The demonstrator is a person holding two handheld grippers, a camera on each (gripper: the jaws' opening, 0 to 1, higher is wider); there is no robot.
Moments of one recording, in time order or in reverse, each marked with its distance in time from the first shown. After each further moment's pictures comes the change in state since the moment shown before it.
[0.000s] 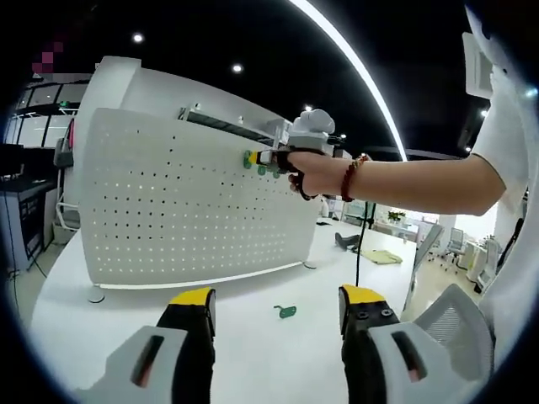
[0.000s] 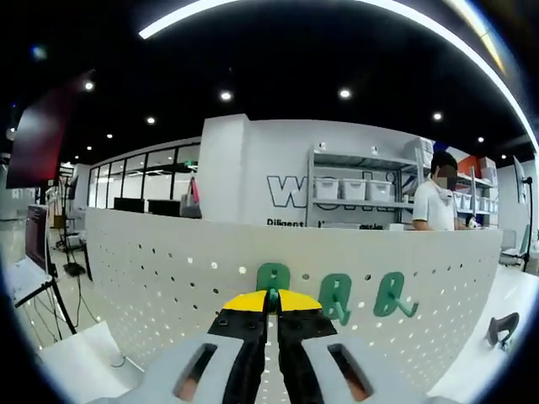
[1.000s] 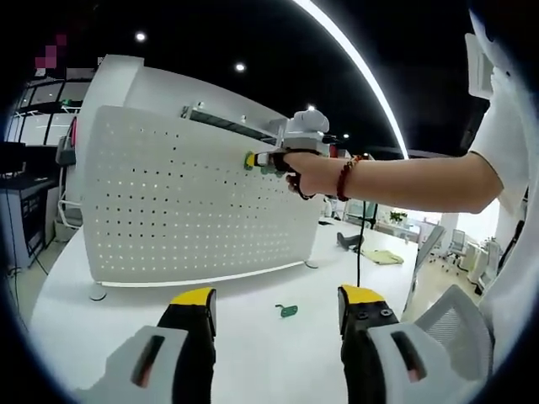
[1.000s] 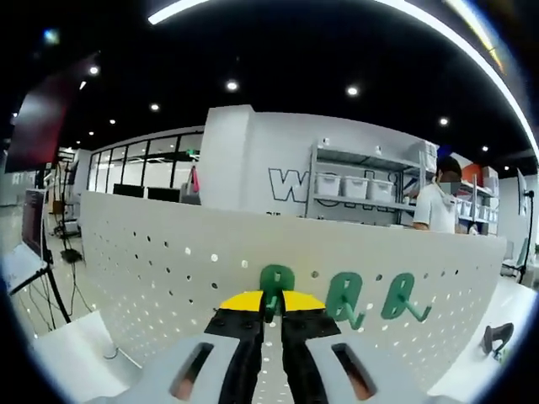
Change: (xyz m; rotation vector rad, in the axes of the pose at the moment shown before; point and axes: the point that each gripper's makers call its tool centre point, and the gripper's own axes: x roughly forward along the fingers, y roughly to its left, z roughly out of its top) left arm -0.001 0.002 -0.001 -0.012 0.003 0.010; right arm 0.008 0.006 -0.004 -0.043 0.028 0.008
